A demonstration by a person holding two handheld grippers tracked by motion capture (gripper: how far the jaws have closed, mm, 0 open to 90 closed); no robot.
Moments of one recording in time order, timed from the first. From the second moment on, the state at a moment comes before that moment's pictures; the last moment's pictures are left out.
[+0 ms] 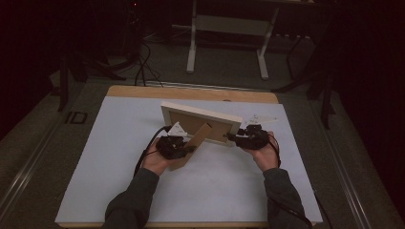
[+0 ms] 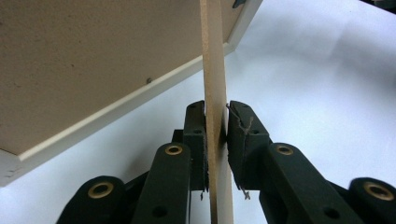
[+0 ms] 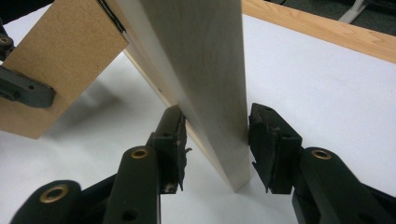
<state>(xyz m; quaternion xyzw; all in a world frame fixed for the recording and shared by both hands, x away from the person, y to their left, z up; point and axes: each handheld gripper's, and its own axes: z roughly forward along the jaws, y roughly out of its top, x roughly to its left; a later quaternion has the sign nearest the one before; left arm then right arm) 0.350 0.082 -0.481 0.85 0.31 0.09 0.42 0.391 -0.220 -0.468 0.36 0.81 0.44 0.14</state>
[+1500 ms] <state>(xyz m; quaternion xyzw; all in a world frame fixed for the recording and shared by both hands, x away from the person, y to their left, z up) 0.321 0.080 -0.494 0.86 0.29 0.09 0.42 0.370 -0.212 -0.473 0.34 0.82 0.43 0.16</state>
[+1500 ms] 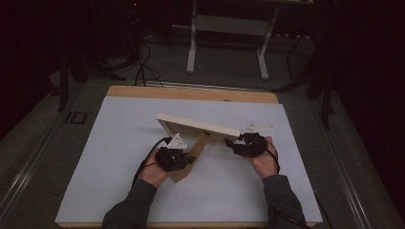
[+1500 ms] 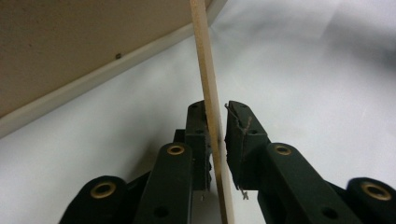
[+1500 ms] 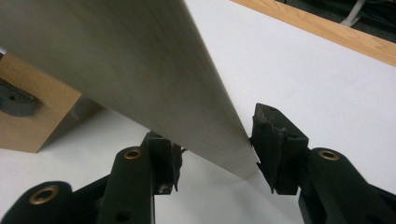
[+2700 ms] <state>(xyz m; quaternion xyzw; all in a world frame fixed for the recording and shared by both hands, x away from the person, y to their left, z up) 0.317 0.103 -0.474 0.82 0.31 0.10 0.46 0.371 -0.214 -0.476 0.34 0.82 0.43 0.15</state>
